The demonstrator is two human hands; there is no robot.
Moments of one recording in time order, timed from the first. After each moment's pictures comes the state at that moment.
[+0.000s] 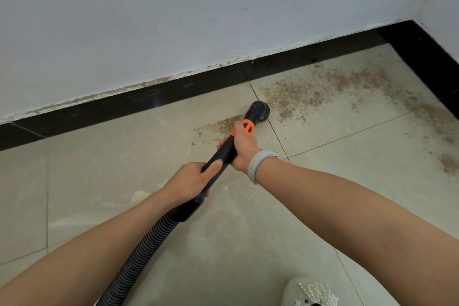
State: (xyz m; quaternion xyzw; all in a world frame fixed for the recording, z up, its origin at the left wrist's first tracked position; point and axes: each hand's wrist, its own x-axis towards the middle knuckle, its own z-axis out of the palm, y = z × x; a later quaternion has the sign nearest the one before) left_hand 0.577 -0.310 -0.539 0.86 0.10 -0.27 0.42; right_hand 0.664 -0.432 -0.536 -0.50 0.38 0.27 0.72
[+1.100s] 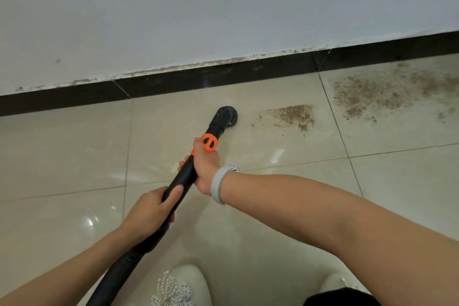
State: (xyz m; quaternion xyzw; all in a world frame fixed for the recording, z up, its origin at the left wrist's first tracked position) left_hand 0.408 -0.194 -0.510 0.85 0.32 -0.20 0.37; right_hand 0.533 -0.273 -0.522 -0.48 0.30 0.47 0.67
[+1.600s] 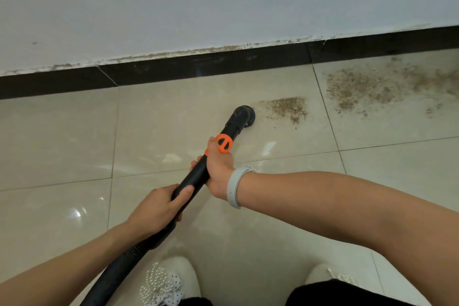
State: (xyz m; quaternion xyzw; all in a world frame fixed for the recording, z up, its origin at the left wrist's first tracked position) left_hand 0.416 -0.222 -0.521 0.85 0.26 -0.25 0.39; right_hand 0.534 -0.313 -0.540 -0.52 0.35 0.44 0.65
